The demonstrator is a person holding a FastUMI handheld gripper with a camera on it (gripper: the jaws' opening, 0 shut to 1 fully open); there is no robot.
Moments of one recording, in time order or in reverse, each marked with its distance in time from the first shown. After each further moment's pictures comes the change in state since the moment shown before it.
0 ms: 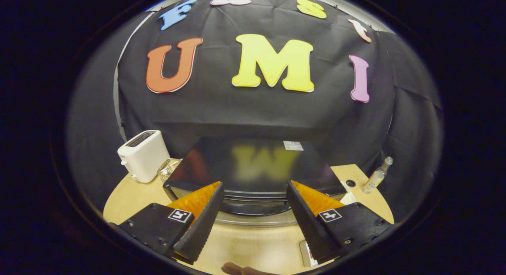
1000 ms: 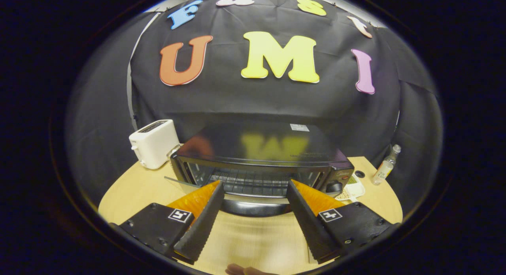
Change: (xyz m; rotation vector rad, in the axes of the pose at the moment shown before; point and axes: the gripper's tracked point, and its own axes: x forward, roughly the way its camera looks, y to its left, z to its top) arm -0.027 -0.002 -0.053 -0.026 -0.038 0.070
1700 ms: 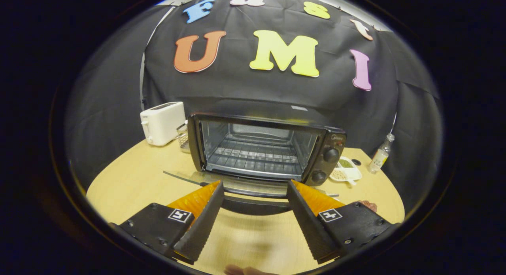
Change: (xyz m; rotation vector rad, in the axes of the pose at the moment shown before) arm -0.041 0.006 -0.086 -0.059 0.026 0.003
